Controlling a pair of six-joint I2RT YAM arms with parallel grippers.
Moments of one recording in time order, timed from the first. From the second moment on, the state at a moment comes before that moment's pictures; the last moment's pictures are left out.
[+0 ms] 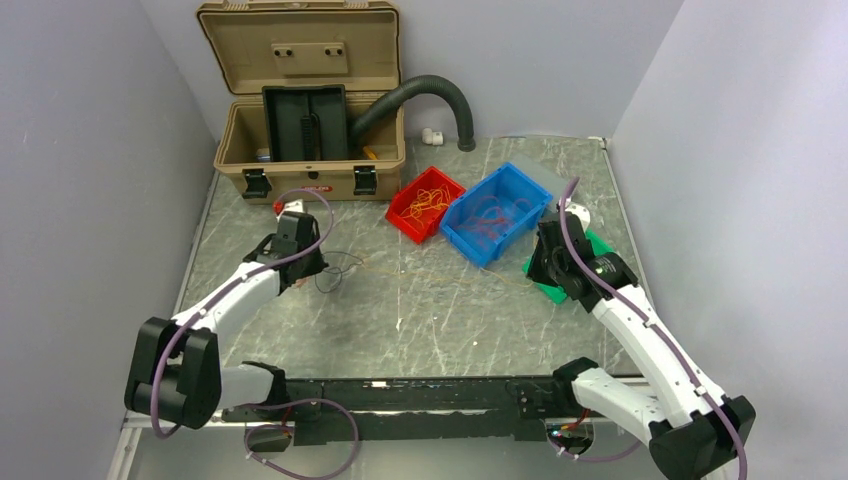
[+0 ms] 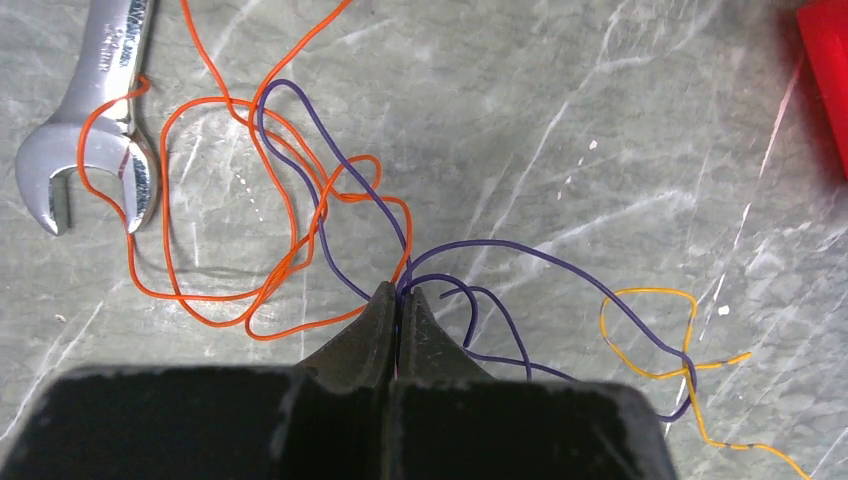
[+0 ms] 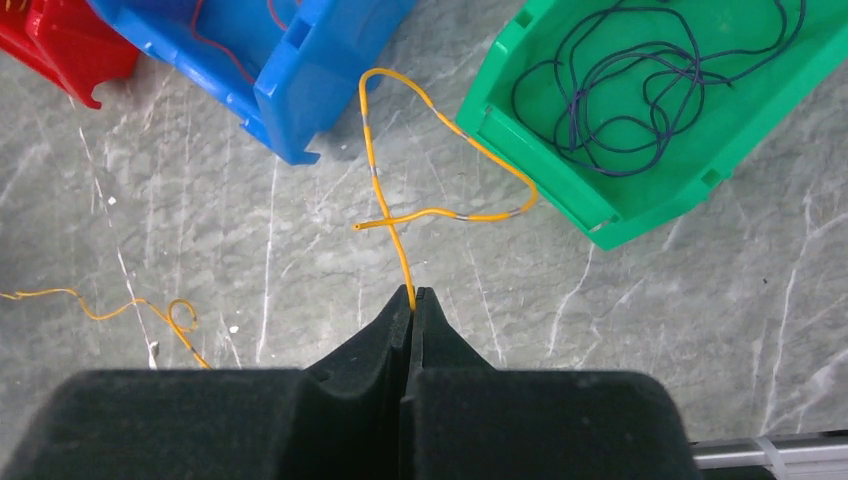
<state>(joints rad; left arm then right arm) -0.27 1.26 0.70 -0.30 -0.19 -0.52 0.40 0.94 0.91 -0.86 0.28 0.60</state>
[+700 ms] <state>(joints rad) 0.02 1.19 0.55 -0.25 0.03 -0.69 0.39 0.69 0.99 -0.99 0.66 0.78</state>
